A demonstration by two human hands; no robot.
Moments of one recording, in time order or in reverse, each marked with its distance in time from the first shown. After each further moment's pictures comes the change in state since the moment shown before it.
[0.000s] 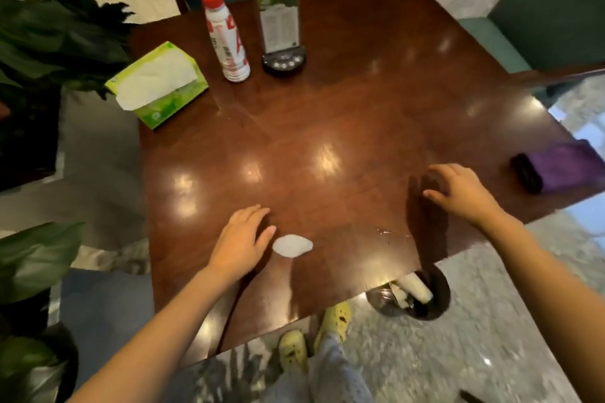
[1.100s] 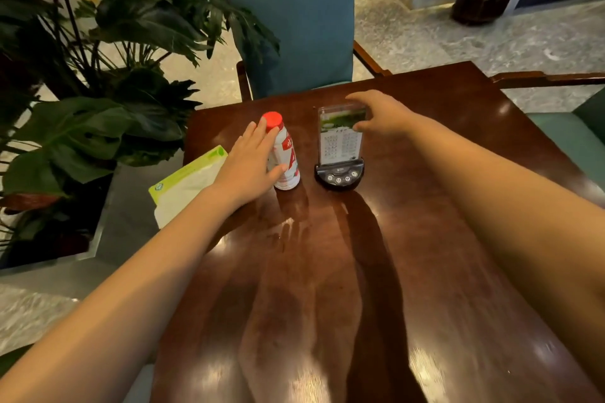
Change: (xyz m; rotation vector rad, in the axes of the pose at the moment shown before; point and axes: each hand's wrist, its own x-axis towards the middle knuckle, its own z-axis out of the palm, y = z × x) left_hand 0.269 -0.011 -0.233 0.213 0.344 0.019; right_hand 0.334 -0.267 -0.166 0.181 0.050 -0.507
